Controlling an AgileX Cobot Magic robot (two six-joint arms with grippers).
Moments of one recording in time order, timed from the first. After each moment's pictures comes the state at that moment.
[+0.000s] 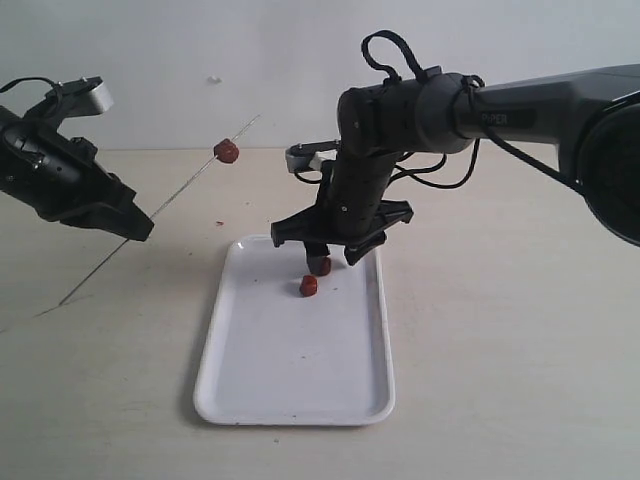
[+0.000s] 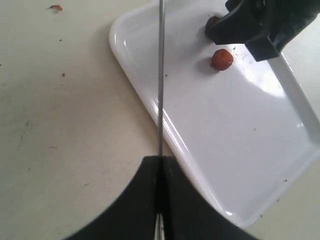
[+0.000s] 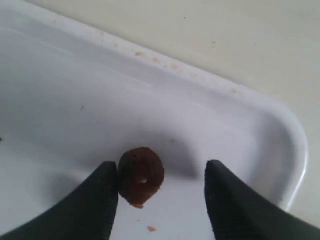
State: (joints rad) left arm -0.11 1.78 -1.19 -0.72 0.88 0.89; right arm 0.38 2.34 -1.79 0.09 0.86 0.15
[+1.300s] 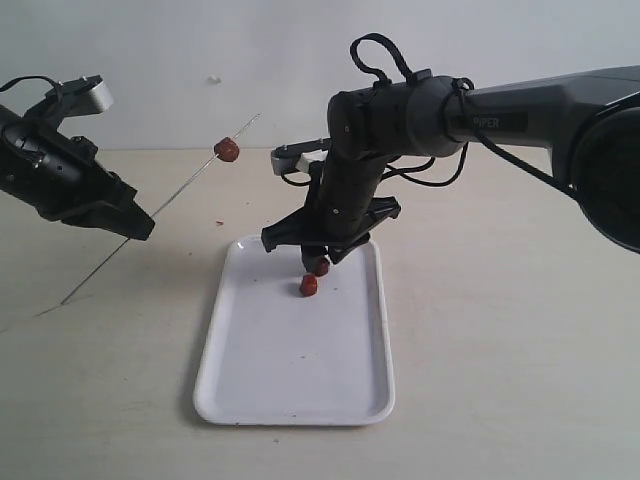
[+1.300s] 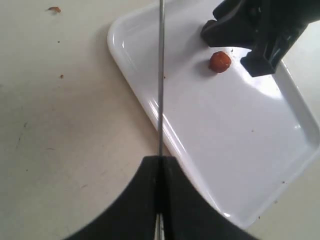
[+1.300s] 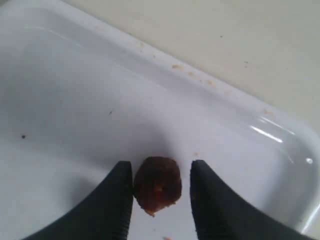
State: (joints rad) left arm -0.11 1.78 -1.19 -0.73 0.88 0.89; right arm 0.41 2.34 -1.79 0.08 0.83 0.09
